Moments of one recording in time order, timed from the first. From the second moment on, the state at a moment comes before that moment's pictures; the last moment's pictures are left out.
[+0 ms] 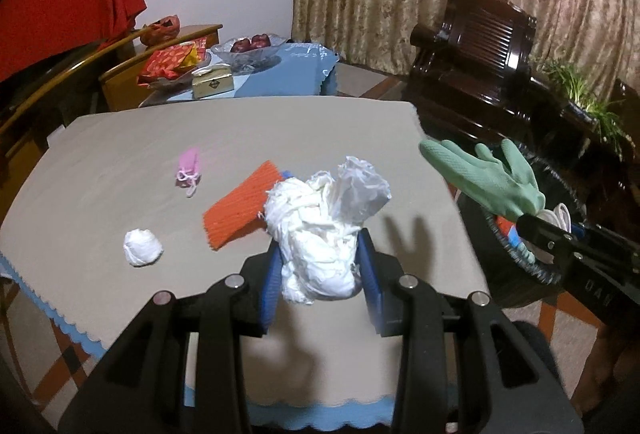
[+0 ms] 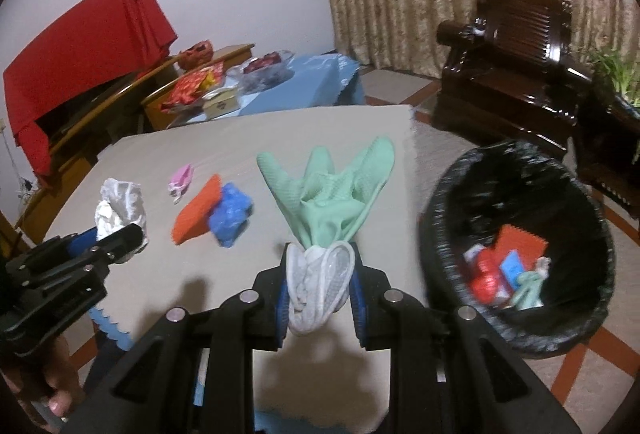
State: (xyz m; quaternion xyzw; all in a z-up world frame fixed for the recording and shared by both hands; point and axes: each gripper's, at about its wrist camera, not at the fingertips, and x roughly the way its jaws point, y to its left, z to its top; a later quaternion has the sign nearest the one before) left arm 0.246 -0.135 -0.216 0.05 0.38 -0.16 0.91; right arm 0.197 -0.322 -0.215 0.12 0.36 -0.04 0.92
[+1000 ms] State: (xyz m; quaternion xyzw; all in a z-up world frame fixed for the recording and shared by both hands) left arm 0.231 -0.358 -0.228 0.07 0.39 -0.24 0.89; right arm 0.167 -0.521 -0.237 0.12 0.37 -0.14 0.91
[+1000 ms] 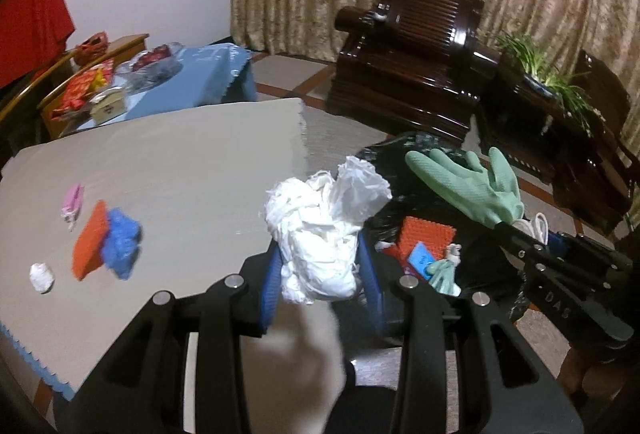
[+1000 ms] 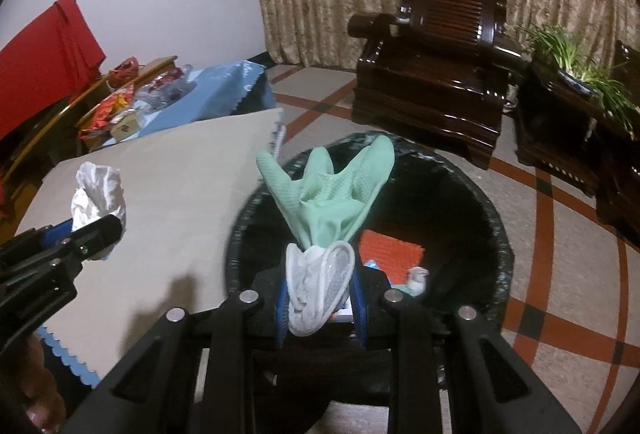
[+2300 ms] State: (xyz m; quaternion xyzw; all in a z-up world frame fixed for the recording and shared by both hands) left arm 0.257 -0.314 -0.265 0.11 0.40 -0.24 0.88; right arm 0.147 -0.493 -0.254 0.17 0.39 -0.15 0.89
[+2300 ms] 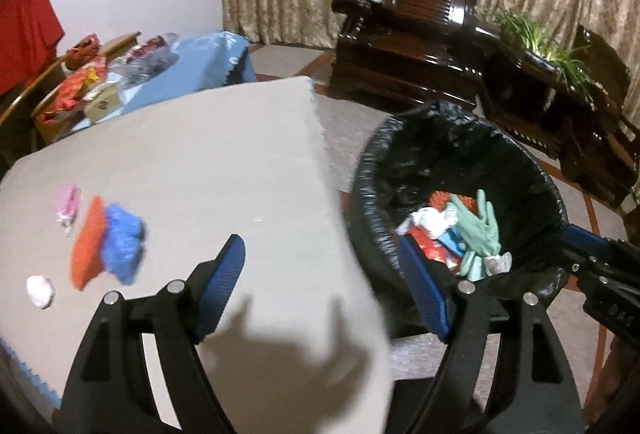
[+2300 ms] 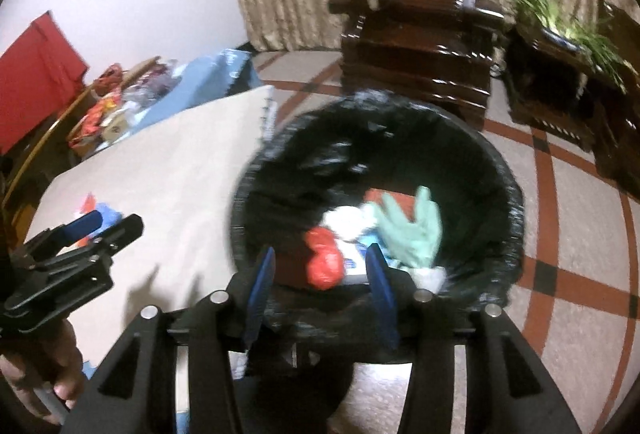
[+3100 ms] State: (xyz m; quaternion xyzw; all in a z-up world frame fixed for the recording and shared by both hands) left arm 0.294 -0.035 -0.237 0.07 0.37 -0.08 0.92; right arm 0.240 -0.262 -0.232 0.11 0.38 0.00 0.92
